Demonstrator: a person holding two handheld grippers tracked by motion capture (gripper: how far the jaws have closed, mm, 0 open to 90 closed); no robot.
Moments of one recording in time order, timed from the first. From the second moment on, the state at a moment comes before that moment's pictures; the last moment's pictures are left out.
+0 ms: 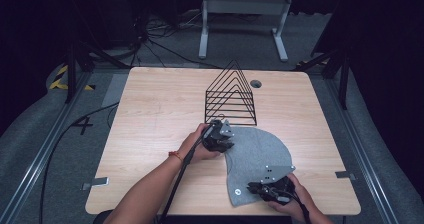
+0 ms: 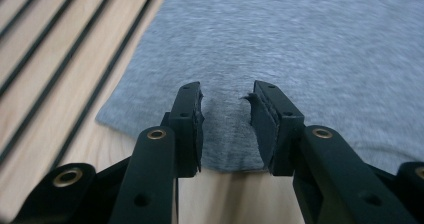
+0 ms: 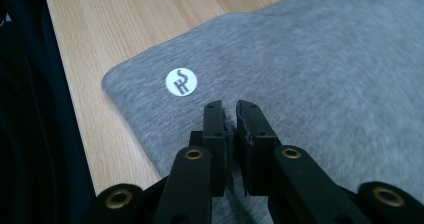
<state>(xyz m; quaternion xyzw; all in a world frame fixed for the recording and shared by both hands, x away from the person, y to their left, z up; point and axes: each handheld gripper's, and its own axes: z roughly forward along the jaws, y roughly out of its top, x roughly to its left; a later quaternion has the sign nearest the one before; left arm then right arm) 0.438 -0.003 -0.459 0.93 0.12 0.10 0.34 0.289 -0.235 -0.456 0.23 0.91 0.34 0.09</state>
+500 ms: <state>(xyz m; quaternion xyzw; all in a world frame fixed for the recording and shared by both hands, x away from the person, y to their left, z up) 0.363 0.050 -0.459 0.93 0.12 0.07 0.33 0.306 -0.254 -0.452 0.27 0.90 0.32 0.12</state>
